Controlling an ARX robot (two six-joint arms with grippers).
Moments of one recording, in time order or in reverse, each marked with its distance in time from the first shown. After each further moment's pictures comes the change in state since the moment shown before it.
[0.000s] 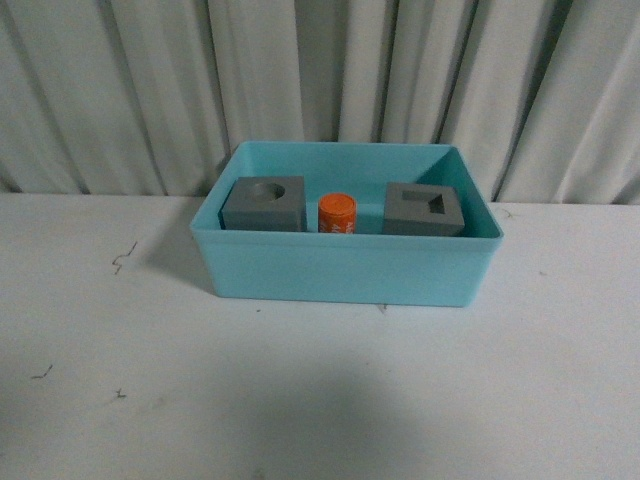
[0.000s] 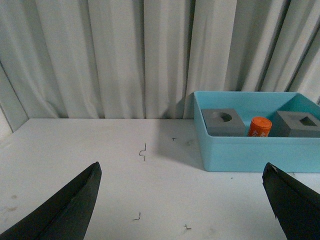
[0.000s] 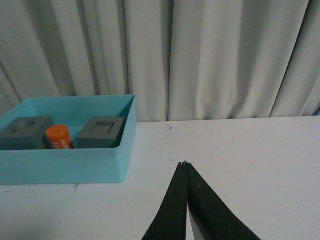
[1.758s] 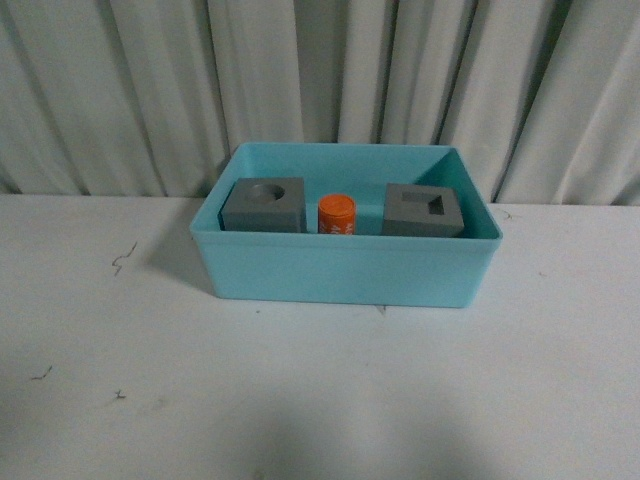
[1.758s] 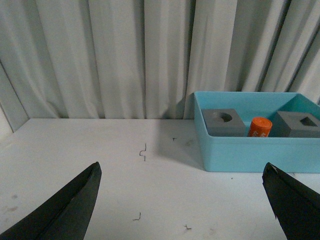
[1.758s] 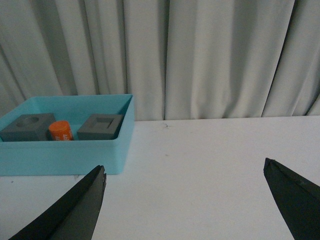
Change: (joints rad) left arm 0.000 0.000 0.000 0.000 0.000 0.000; right arm -0.117 -0.552 -0.039 -0.491 -0.118 -0.009
